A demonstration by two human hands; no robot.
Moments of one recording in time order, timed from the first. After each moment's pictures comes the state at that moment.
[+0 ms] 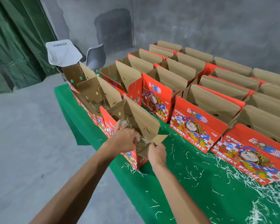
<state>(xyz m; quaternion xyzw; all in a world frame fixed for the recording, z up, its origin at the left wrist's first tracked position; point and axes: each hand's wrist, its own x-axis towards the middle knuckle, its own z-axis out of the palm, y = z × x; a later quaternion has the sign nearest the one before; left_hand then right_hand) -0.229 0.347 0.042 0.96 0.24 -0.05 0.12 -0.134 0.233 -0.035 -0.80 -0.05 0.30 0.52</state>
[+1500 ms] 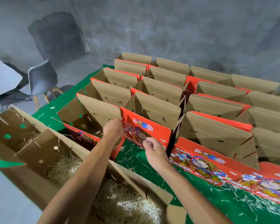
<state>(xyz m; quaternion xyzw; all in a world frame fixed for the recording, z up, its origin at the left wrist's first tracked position) 0.035 0.635 0.026 0.91 0.40 -0.03 0.15 0.033 0.431 0.008 -0.84 -0.12 0.25 0.46</state>
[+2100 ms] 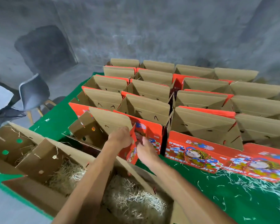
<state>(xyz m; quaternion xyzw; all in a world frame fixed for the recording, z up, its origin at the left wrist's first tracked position) 0.014 0.579 0.047 0.94 0.27 -0.09 0.17 0.014 0.441 0.020 -0.81 -0.08 0.31 0.49</state>
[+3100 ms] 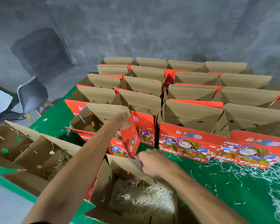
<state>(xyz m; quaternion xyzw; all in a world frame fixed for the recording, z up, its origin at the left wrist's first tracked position) 0.049 0.551 0.079 0.95 0.24 -0.15 0.14 -0.017 0.349 0.039 -0.87 -0.42 0.24 0.12</state>
